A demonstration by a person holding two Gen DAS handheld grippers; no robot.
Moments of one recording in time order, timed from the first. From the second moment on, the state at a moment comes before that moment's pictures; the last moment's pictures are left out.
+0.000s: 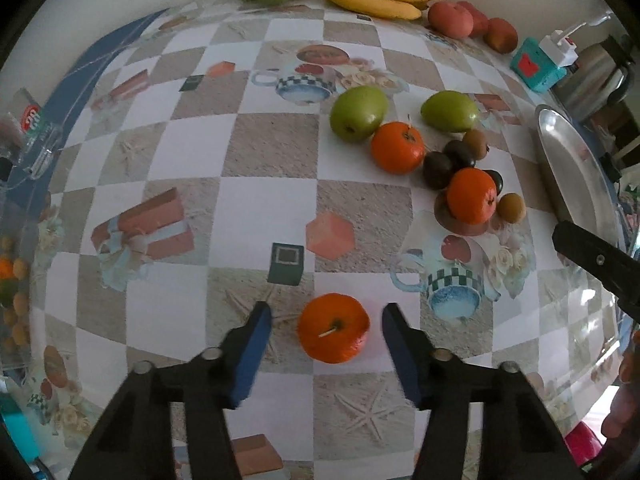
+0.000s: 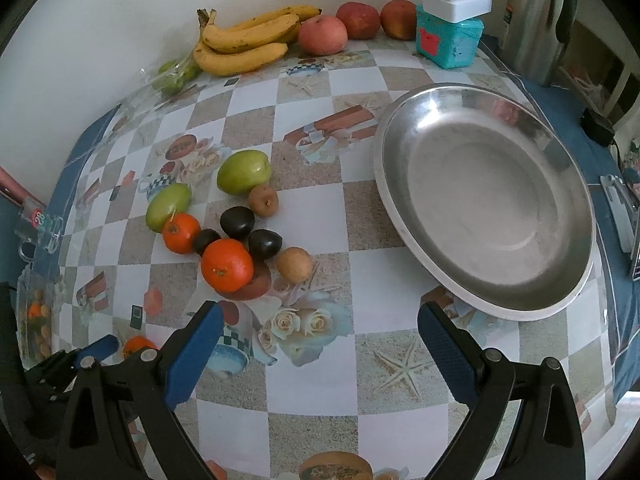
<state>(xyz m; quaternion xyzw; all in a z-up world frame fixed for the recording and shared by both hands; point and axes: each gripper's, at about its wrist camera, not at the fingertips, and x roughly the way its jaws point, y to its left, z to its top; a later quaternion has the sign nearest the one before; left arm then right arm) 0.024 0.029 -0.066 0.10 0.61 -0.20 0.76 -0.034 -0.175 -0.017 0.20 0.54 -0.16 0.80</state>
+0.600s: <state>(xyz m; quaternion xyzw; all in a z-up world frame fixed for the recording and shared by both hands) 0.045 0.009 -0.022 0.03 0.59 -0.19 0.78 -0.031 -0.185 -0.014 0.23 0.53 -0.17 0.80</state>
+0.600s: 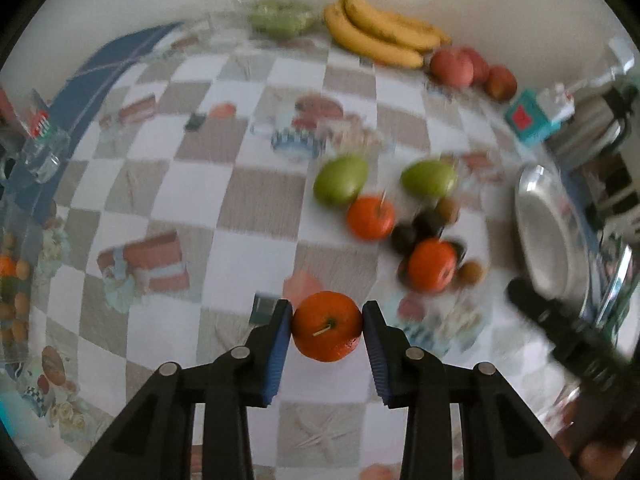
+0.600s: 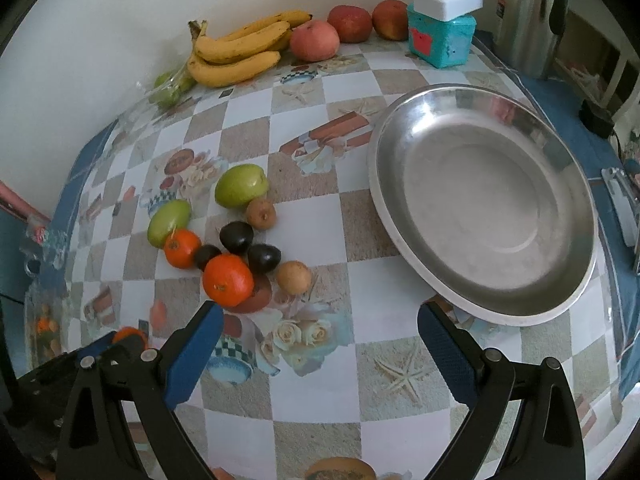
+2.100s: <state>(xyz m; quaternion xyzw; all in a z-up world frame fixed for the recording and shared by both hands) 0.089 -0.029 -0.019 -0.04 0.59 -0.15 0.80 0.010 -0.185 -0.056 0.23 0.59 -0.12 0.77</state>
